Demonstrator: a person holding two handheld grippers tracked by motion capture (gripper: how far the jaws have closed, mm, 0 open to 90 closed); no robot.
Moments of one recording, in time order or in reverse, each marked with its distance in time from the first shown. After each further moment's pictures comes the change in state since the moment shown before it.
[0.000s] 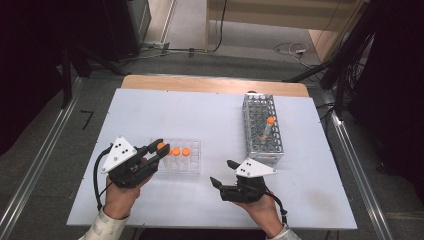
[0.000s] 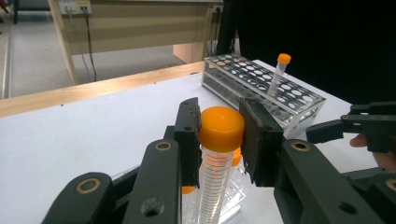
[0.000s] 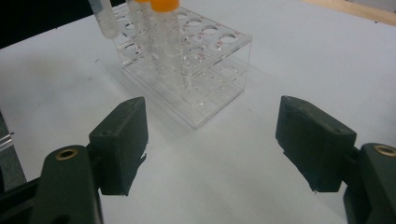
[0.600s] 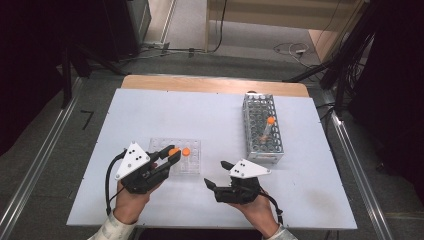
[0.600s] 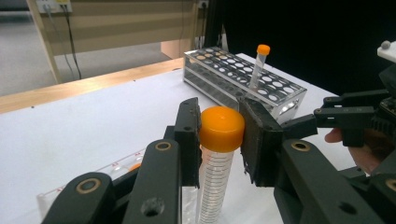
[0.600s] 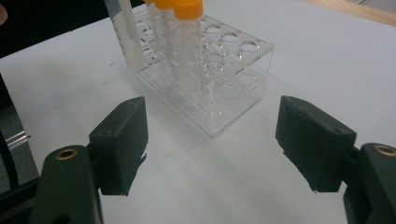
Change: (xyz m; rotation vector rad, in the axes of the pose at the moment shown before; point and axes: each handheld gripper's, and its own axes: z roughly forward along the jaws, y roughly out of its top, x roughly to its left) left arm -0.021 -0.006 0.009 0.010 -0.050 0.031; right arm 0.010 0.005 0.007 -0.004 0.034 -0.015
